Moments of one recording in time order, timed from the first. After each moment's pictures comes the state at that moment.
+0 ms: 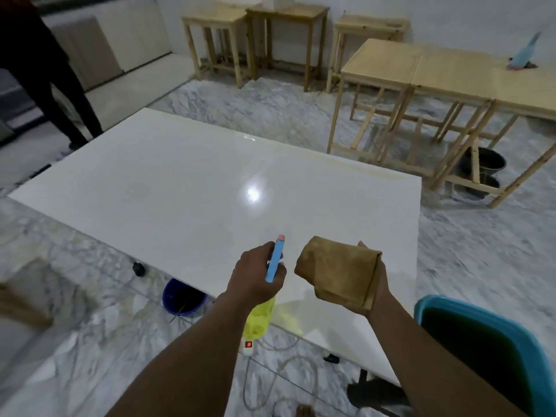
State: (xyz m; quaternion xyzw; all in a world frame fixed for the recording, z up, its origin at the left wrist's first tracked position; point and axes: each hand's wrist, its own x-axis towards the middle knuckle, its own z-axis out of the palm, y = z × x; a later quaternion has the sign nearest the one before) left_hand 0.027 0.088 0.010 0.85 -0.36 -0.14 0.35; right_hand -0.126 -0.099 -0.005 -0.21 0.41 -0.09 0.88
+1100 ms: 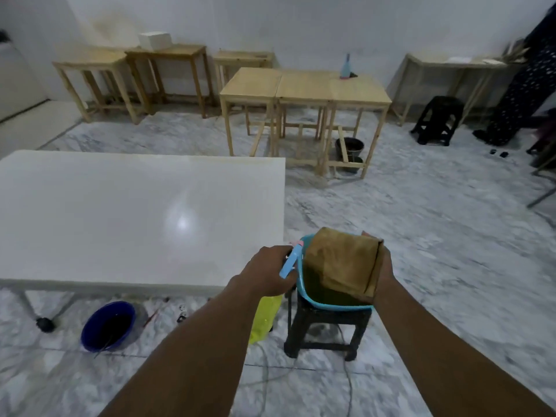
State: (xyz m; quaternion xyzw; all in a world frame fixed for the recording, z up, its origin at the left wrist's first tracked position) left_hand -0.280 0.039 0.058 0.73 -0.59 -0.26 0.23; right_hand -0.485 -0.075 0.062 -0.27 0.45 -0.33 0.79
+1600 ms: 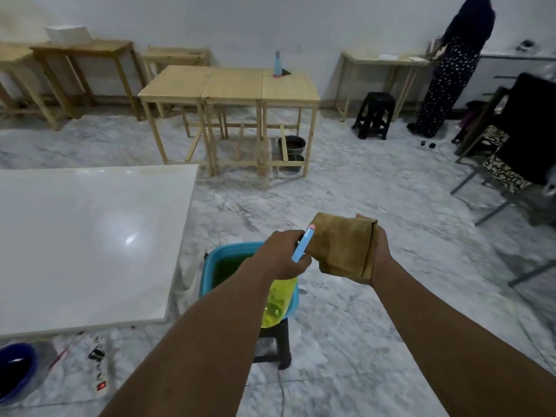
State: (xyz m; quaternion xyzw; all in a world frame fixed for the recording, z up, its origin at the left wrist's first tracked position) left_hand -0.518 -0.181 0.072 0.67 -0.66 -0.26 0.23; right_hand -0.711 -0.250 0.095 -0.24 0.45 -0.33 0.79
